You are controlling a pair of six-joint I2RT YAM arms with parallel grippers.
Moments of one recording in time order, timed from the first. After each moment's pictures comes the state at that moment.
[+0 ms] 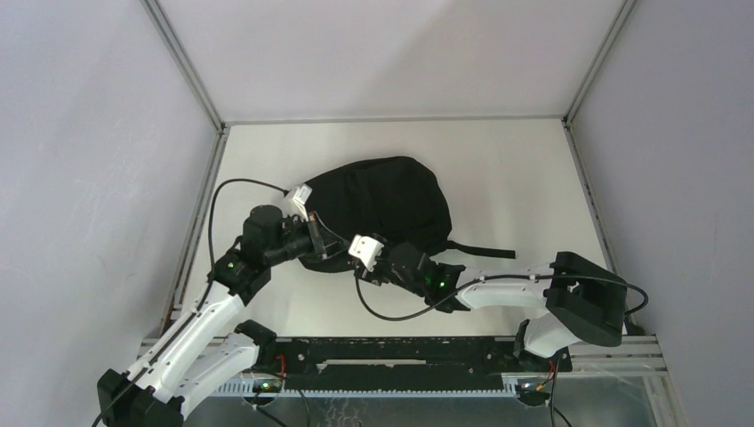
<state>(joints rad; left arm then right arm) -0.46 0.79 0.65 -0.30 0.43 -0.67 1.15 1.47 0.70 0.40 0.18 -0.30</state>
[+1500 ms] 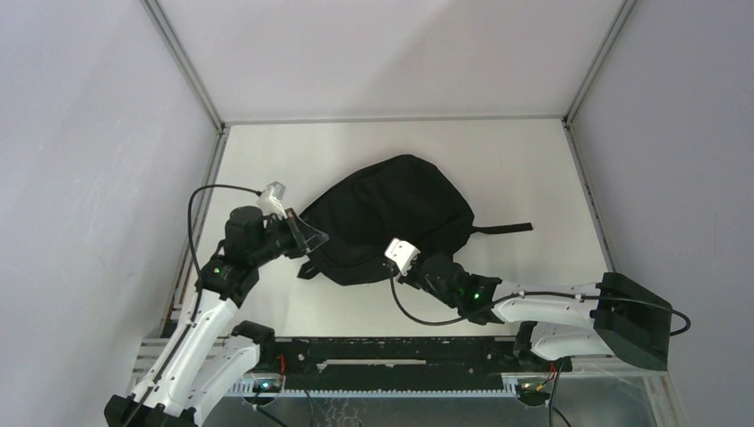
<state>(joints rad) -0.29 0.72 0.65 -0.39 0.37 -0.63 1.12 1.21 0.46 0.36 0.31 -0.28</state>
